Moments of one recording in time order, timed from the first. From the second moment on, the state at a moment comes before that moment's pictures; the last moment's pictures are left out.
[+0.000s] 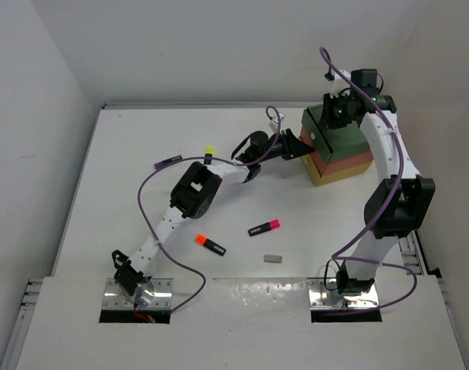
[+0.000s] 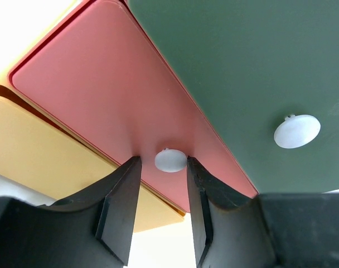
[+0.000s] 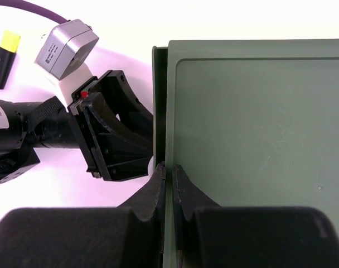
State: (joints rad) left arm -0.69 2.72 2.07 0.79 0.50 -1.04; right arm -0.02 1.80 1.74 -0.76 -0.32 -0.17
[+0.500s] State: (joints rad) left arm -0.69 2.72 2.07 0.80 0.51 -1.04; right arm -0.02 1.80 1.74 -0.76 -0.32 -0.17
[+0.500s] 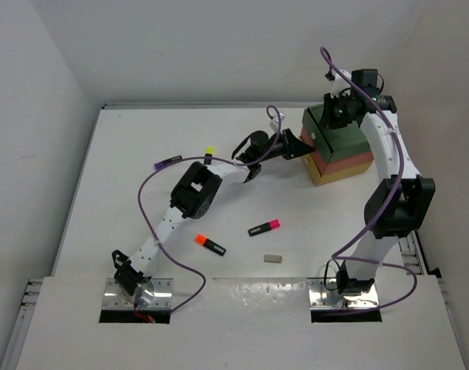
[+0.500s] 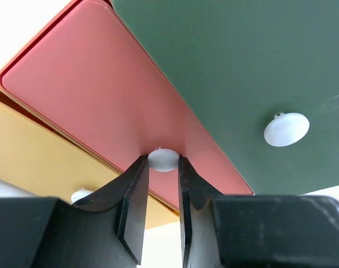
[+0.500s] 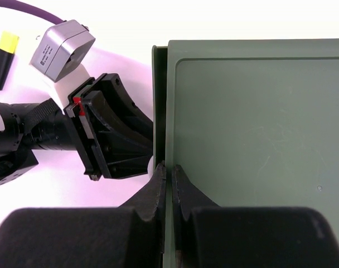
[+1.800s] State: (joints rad) left arm -0.61 2.40 1.45 1.04 0.54 -1.11; right arm -0.06 1.80 1.71 -0.73 -0.38 -0.16
